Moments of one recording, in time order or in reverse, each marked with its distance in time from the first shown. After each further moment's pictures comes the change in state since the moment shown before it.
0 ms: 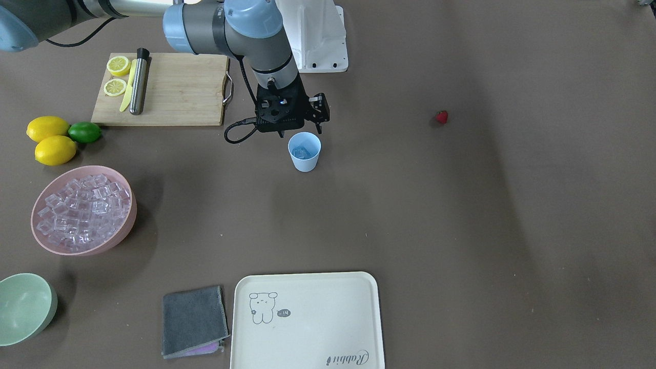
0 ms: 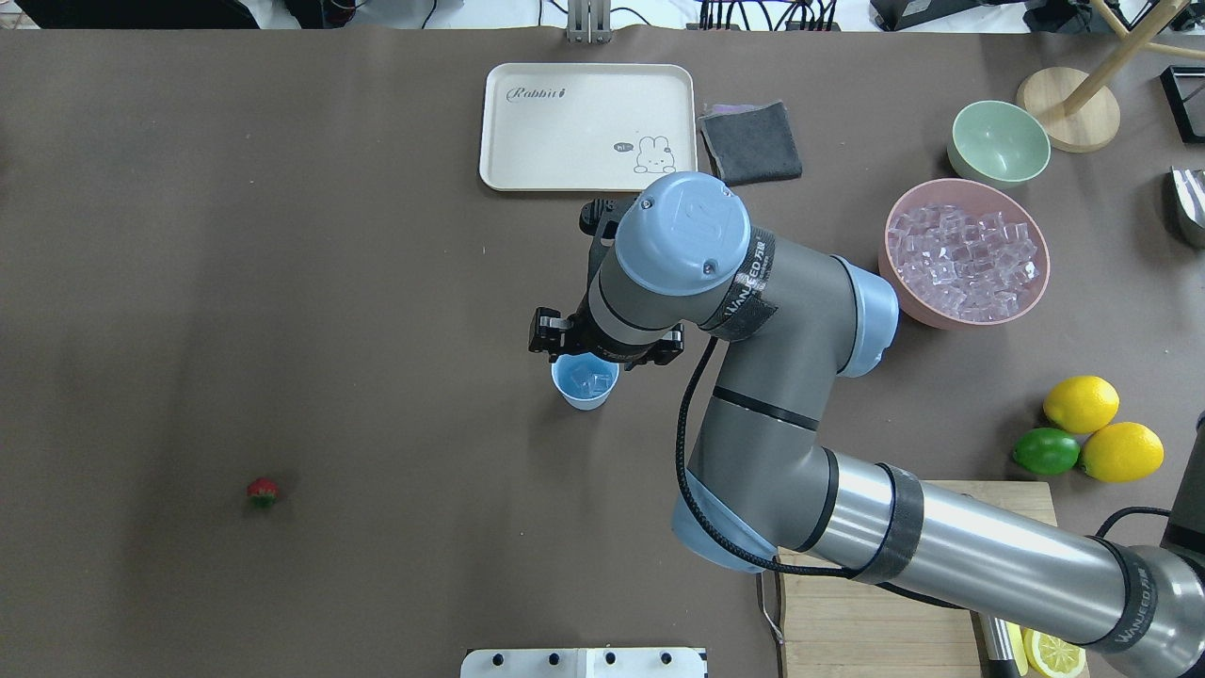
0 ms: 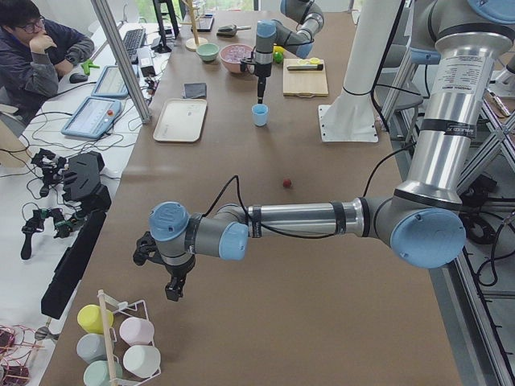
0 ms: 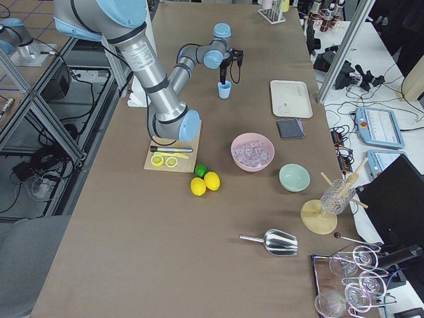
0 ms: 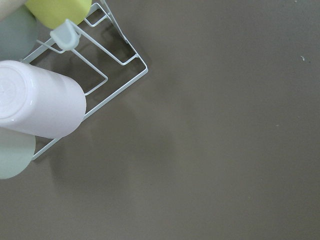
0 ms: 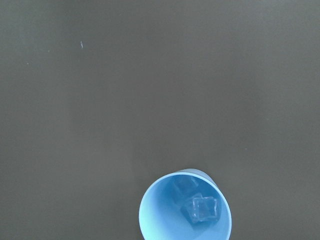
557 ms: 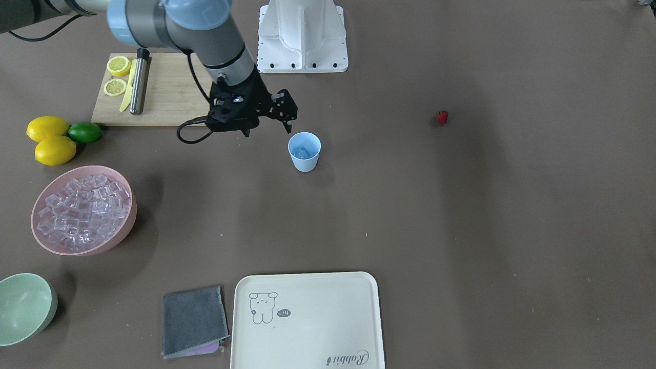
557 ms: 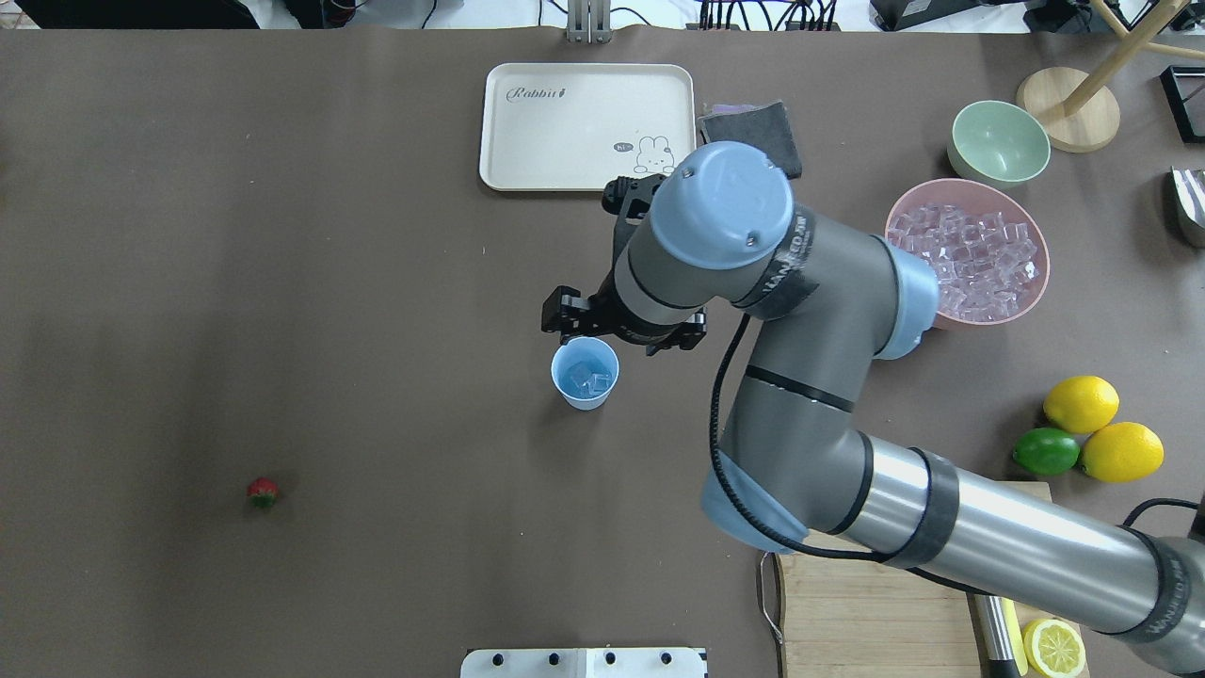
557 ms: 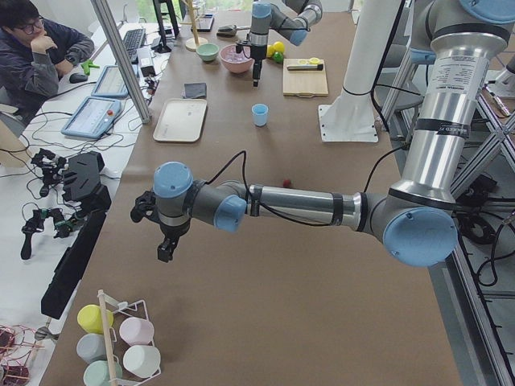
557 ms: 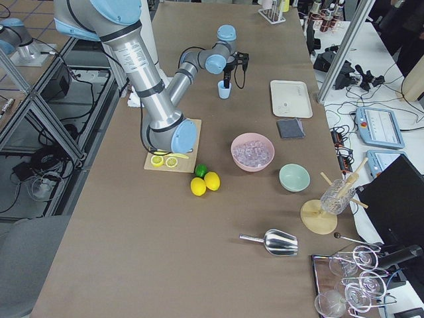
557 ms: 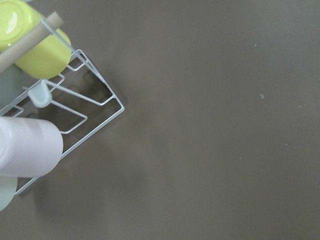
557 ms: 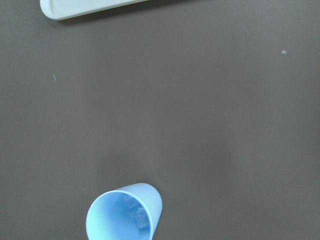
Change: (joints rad) left arm 0.086 0.000 -0.177 -0.107 0.011 -0.108; right arm 0.137 -0.164 0.163 0.001 0.111 -0.045
